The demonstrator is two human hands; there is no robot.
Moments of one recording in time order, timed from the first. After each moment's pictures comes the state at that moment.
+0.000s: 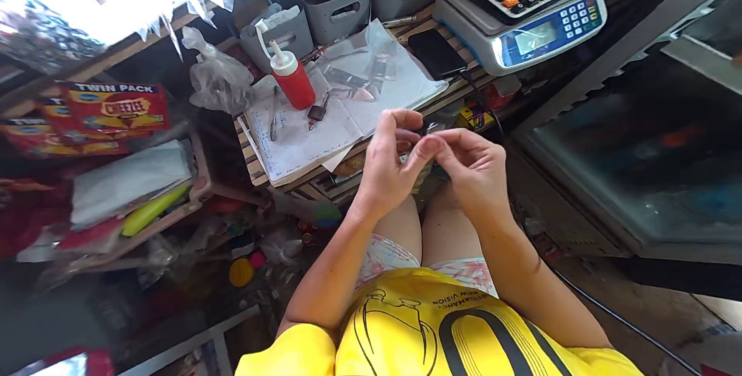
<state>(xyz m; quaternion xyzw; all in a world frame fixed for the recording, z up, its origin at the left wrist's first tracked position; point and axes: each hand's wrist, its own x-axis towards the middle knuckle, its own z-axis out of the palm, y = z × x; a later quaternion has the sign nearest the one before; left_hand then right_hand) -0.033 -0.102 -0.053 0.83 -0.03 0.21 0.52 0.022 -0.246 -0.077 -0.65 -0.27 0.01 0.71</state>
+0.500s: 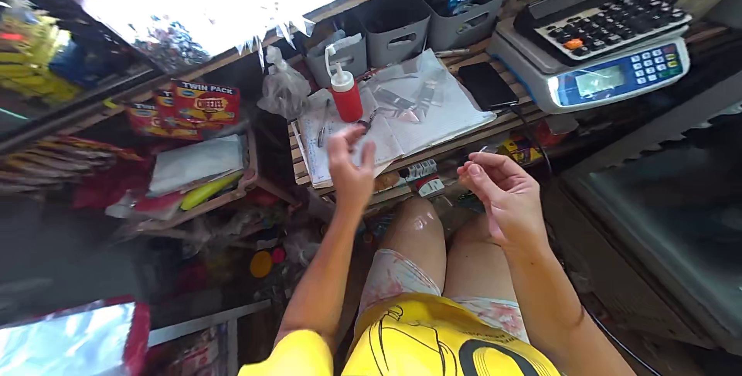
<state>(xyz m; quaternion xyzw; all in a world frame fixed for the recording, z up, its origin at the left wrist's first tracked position) -0.060 -0.016 -0.067 0.84 0.20 0.36 0.36 0.037 -0.238 -0.100 -0.56 -0.14 0.13 0.80</state>
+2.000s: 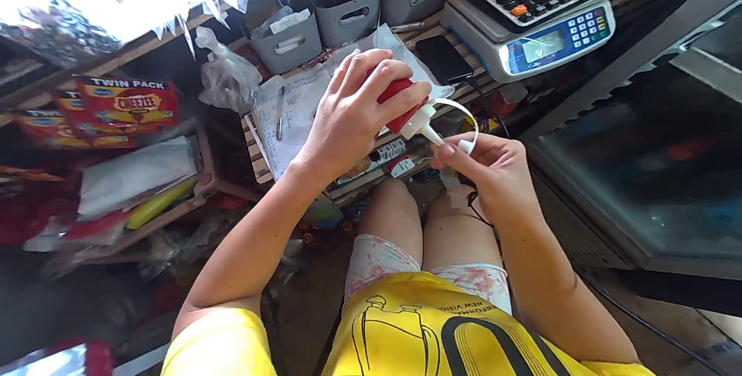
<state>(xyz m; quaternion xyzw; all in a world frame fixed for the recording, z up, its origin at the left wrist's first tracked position) -0.013 -0.025 0.012 0.92 -0.24 0.31 0.04 0.026 -0.261 -0.055 -0.62 -0.26 0.12 0.73</state>
